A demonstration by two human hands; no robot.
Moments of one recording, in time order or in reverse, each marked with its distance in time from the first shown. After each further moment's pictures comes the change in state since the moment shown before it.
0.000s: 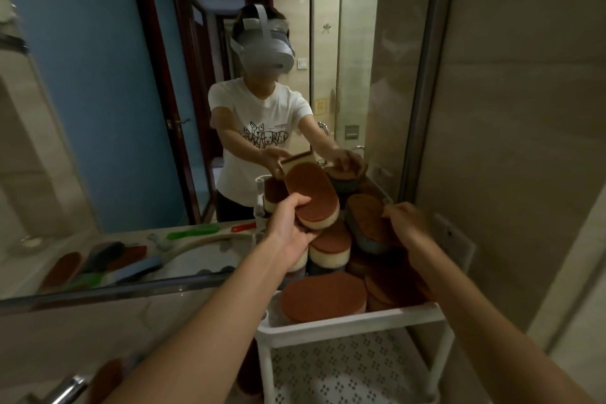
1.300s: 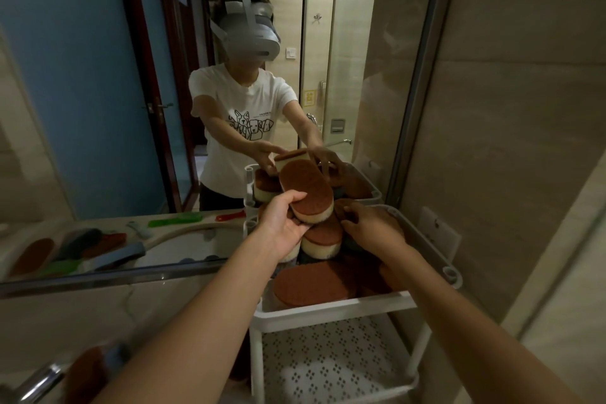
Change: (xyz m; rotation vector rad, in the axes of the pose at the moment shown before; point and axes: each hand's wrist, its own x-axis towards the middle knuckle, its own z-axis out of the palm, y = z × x) left_hand 0.002 -0.002 -0.009 -0.070 -0.018 -0.074; right_hand -0.015 0.007 0.023 -0.866 -0.105 -0.447
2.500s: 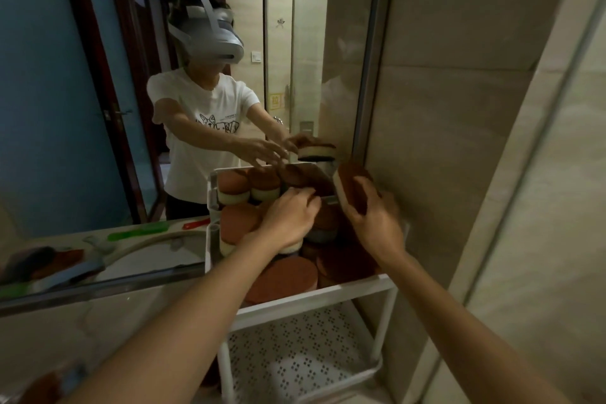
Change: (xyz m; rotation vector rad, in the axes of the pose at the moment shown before) left_hand 0.002 -0.029 0.039 1.649 -0.166 0.558; right_hand -0.056 0.023 -0.041 0.251 0.331 0.126
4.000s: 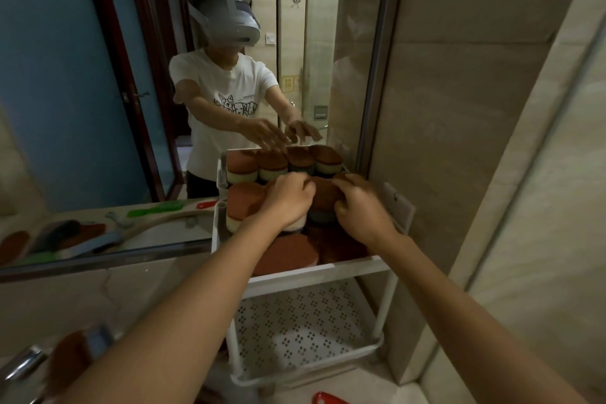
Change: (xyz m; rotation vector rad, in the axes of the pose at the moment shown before) left_hand -0.010 0.005 -0.002 -0.015 0.097 -0.093; right_hand -0.002 -0.013 0.005 -0.140 -0.213 -0.271
